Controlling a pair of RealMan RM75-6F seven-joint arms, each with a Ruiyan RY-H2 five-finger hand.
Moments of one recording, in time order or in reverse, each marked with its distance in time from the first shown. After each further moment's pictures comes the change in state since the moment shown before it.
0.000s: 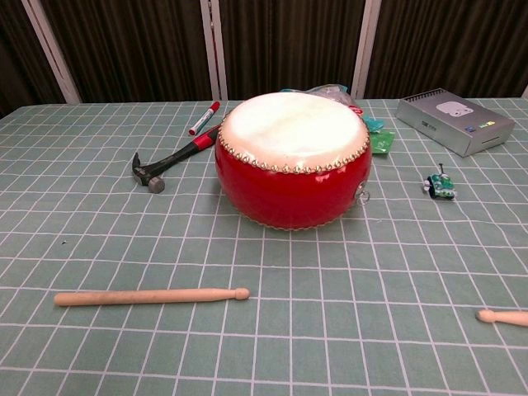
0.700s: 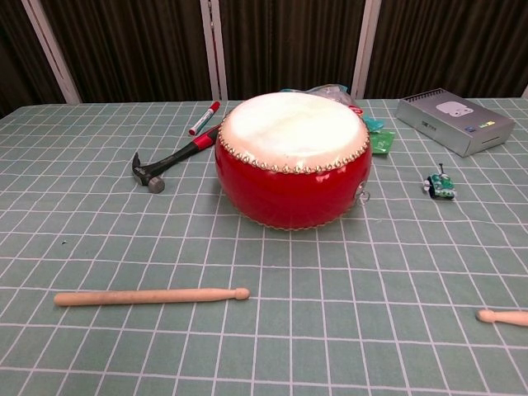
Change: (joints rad) left arm -0.005 0.000 -0.003 -0.010 -0.013 -0.015 -0.017; right arm 0.003 0.013 -0.017 -0.039 0.001 -0.034 -0.023
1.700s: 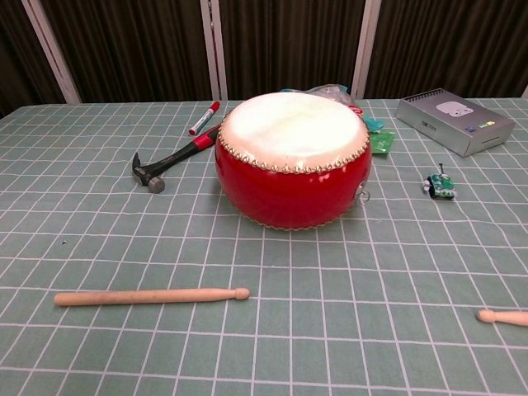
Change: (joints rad) left arm -0.007 -0.002 -0.001 -0.017 -0.019 -0.022 0.019; right arm 0.033 0.030 -0.065 -0.166 0.143 -0.242 -0.245
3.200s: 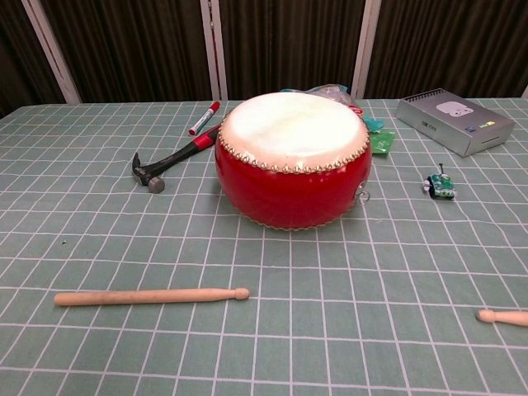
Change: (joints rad) left arm -0.011 0.029 0.011 -0.004 0.017 -0.012 -0.057; right arm -0.003 -0.290 0.050 0.109 0.312 0.012 -0.197
